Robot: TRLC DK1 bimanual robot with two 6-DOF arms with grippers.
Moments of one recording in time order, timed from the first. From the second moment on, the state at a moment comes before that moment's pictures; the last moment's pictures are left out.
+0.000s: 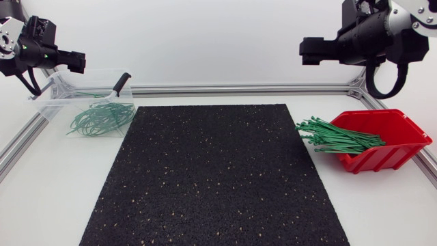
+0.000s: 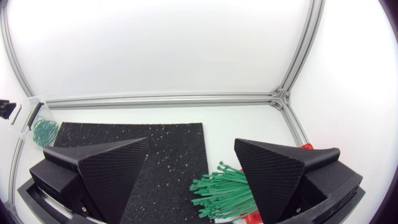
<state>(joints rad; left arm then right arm) 0.22 1.77 1.49 -0.27 0.05 0.32 0.24 1.44 1.36 -0.59 0.28 0.17</state>
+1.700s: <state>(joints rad) 0.04 0.40 0.36 -0.15 0.03 0.15 0.00 0.36 0.43 -0.30 0.16 0.00</state>
